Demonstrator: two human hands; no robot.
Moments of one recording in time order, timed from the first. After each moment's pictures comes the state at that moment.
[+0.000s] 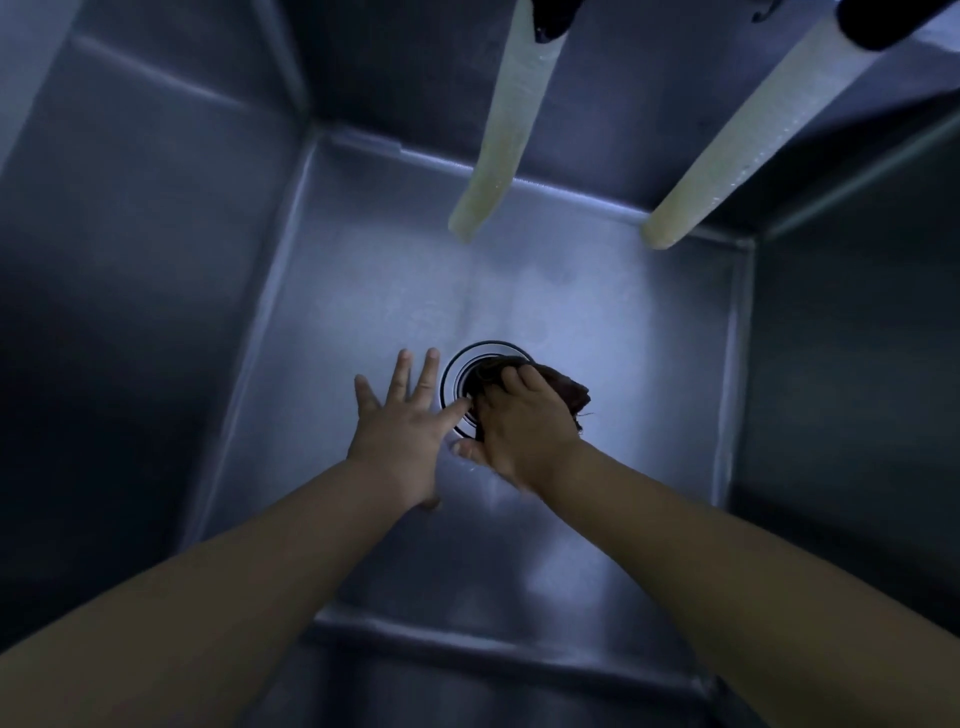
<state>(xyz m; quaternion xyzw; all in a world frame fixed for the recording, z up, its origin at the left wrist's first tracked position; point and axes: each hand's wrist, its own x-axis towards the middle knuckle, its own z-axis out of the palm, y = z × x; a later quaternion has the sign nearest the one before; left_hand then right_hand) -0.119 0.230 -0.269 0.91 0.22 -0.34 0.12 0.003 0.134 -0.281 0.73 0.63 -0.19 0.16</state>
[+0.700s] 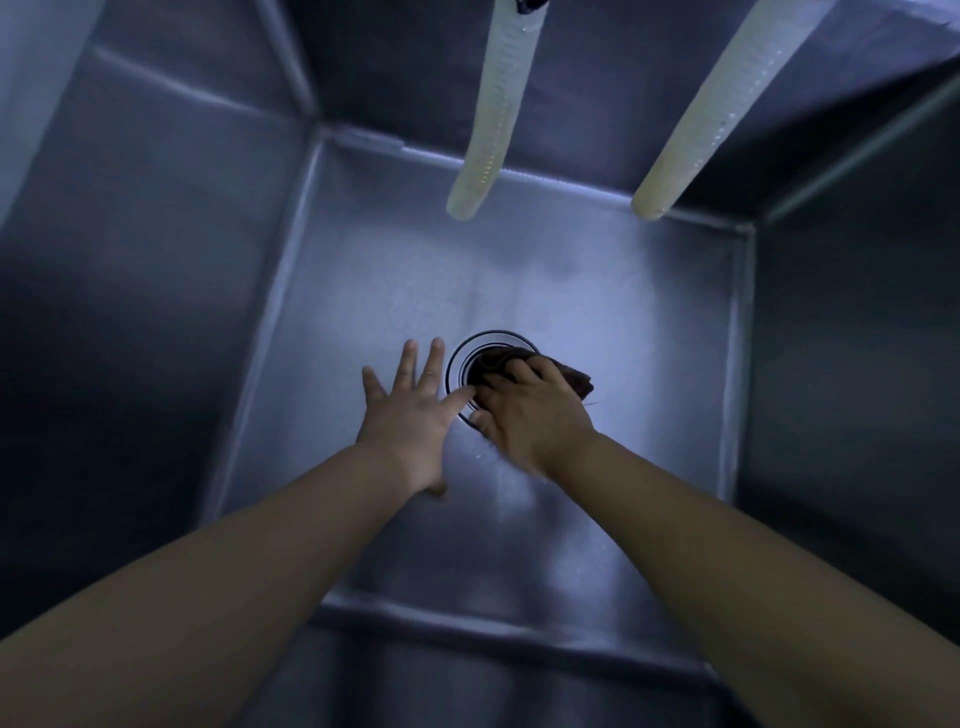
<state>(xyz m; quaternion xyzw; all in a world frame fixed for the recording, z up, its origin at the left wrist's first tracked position) -0.120 0.227 -0.267 0.90 0.23 -0.35 0.12 0.007 0.120 -0.291 0.75 0.63 -0.17 0.06</state>
